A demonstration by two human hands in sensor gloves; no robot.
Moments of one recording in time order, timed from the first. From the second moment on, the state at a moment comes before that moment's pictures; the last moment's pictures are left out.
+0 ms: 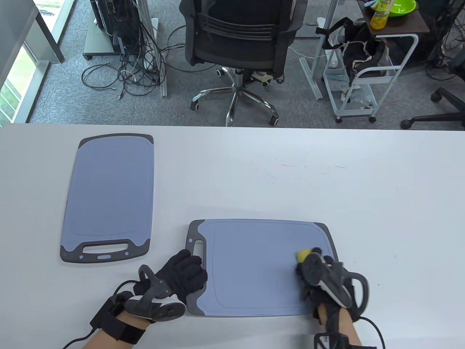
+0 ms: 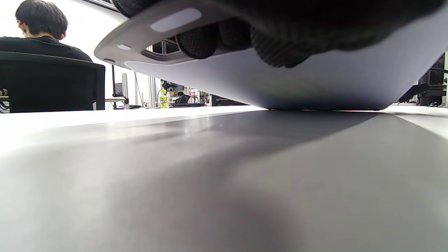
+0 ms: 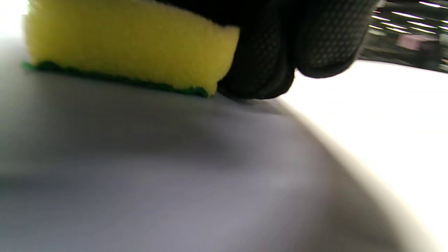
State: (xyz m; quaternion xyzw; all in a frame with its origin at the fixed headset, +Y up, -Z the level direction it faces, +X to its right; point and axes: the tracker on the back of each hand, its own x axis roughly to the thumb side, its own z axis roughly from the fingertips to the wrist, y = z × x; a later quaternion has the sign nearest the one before) left_hand -0.169 -0.765 -0.147 0.10 -0.43 0.01 0.90; right_hand 0.249 -0.774 -0.178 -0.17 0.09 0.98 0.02
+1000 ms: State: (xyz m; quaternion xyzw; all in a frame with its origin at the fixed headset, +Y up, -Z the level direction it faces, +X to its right) left_hand -0.169 -0.766 -0.147 0.10 -0.43 0.01 0.90; right_hand 0.261 -0.777 -0.156 -0.18 0.08 0.98 0.06
